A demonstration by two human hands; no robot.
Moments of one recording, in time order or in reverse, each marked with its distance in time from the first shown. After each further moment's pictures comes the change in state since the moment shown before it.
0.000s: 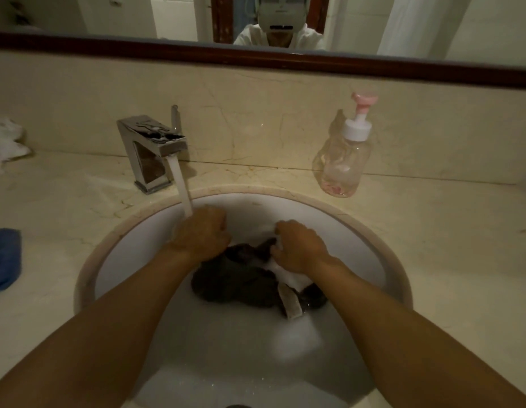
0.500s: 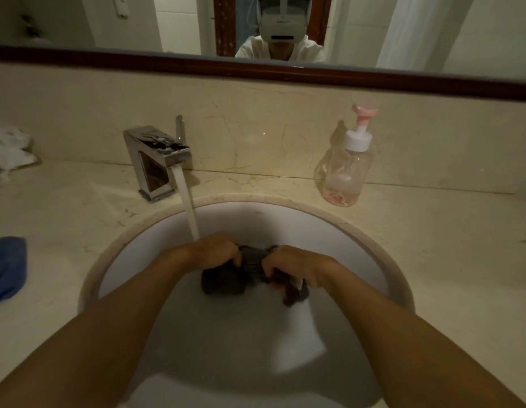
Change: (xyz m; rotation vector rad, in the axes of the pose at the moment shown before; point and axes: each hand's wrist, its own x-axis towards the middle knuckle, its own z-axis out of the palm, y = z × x) left_hand -0.001 0.028 -0.012 -0.365 -0.486 -0.273; right_hand 0.006 -0.006 0.001 0.614 -0.424 0.270
